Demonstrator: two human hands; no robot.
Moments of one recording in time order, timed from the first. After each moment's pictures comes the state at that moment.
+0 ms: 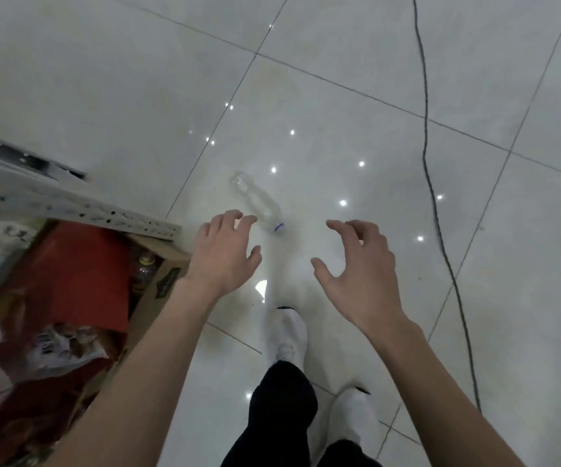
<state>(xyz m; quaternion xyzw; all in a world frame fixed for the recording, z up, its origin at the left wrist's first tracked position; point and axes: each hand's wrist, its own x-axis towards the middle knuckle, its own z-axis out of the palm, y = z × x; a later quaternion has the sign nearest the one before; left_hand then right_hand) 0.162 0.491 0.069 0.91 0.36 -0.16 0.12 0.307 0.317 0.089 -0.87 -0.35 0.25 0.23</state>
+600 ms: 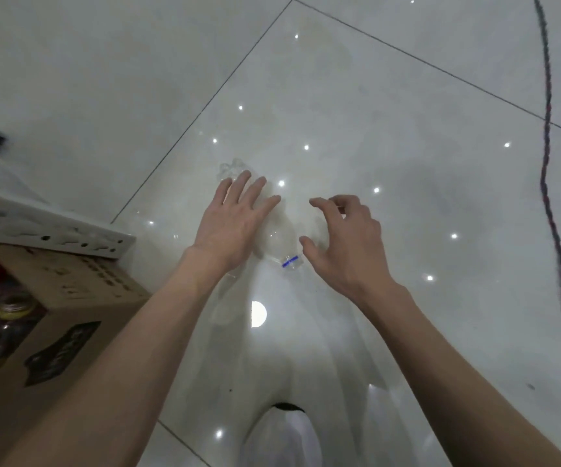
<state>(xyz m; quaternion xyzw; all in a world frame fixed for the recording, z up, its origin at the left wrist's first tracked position) 0.196 0.612 -0.223 0.95 0.28 -0.14 -0.05 0.348 0.468 -0.206 -0.83 -0.49 0.20 0.18</state>
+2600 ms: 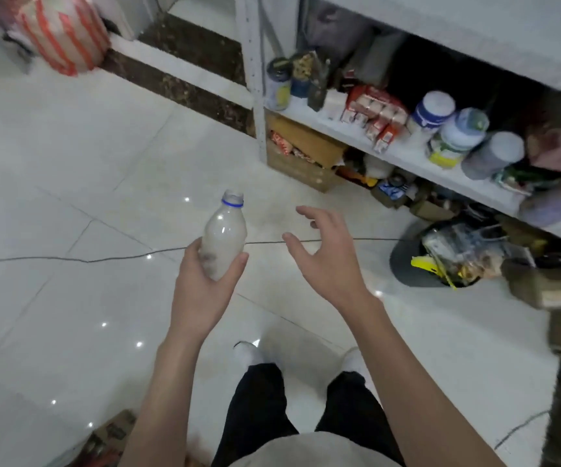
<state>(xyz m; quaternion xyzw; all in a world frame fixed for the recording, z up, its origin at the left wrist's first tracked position) 0.025 -0.045 0.616 0.87 -0.03 -0.23 0.44 -0.061 -0.222 0.613 -0.83 0.30 -0.12 0.46</state>
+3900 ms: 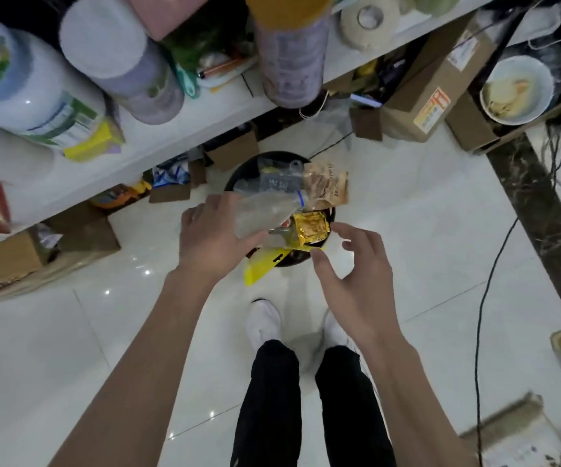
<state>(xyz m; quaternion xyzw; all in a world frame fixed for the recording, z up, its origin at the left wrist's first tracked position) -0.198 -0.700 0.251 0.70 -0.67 -0.24 -0.02 -0.405 -0.626 0.300 -0.48 0.75 -0.25 0.38</state>
